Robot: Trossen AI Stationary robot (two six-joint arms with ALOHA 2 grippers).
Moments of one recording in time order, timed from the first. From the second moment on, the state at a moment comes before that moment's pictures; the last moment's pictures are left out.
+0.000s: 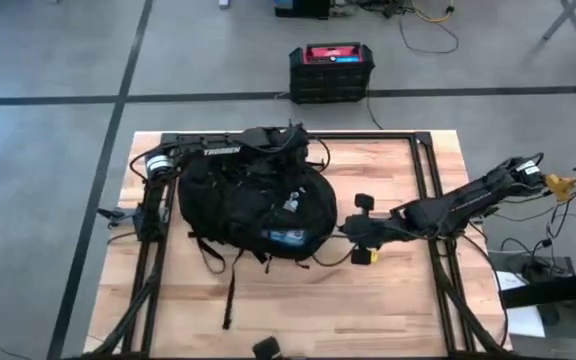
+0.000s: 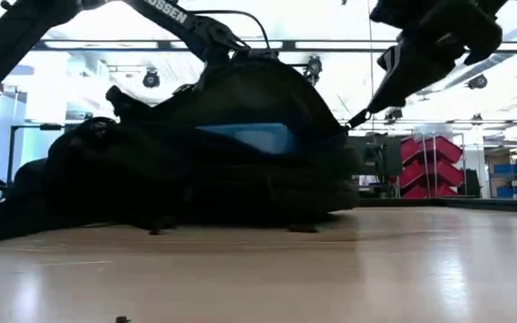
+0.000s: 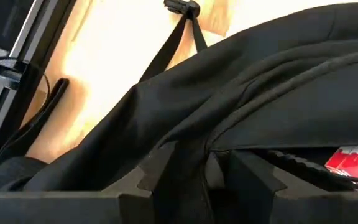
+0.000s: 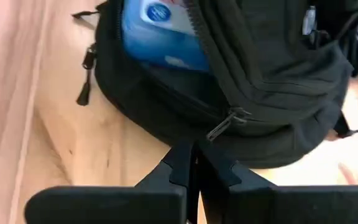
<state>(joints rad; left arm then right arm) 0.44 2.04 1.65 -0.73 -0.10 0.04 0.33 1.20 0.80 -0.43 0.43 0.19</state>
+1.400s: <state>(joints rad) 0.34 2.14 1.59 -0.33 0.06 0.04 0.32 1.36 0.79 -0.03 0.23 0.10</state>
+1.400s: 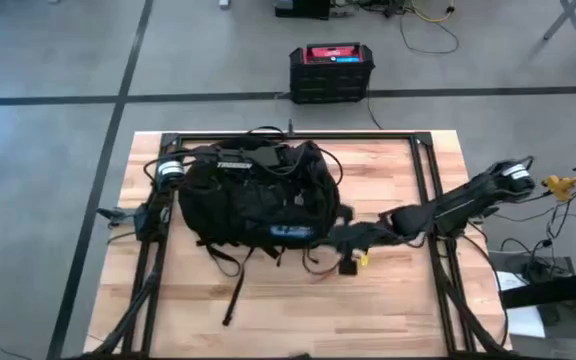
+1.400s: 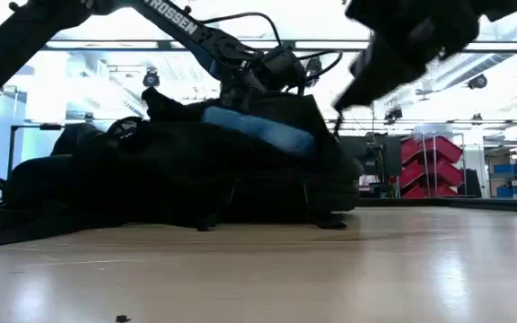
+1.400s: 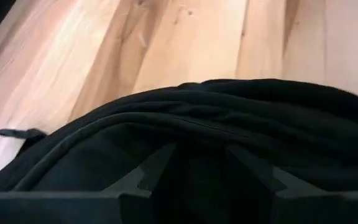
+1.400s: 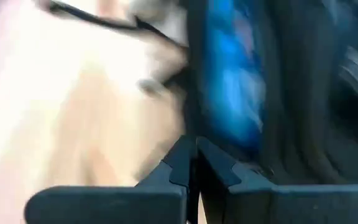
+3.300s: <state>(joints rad) 0.04 1.79 1.28 -0.46 0.05 0.17 0.26 1.25 0.77 -0.27 0.34 -0.02</state>
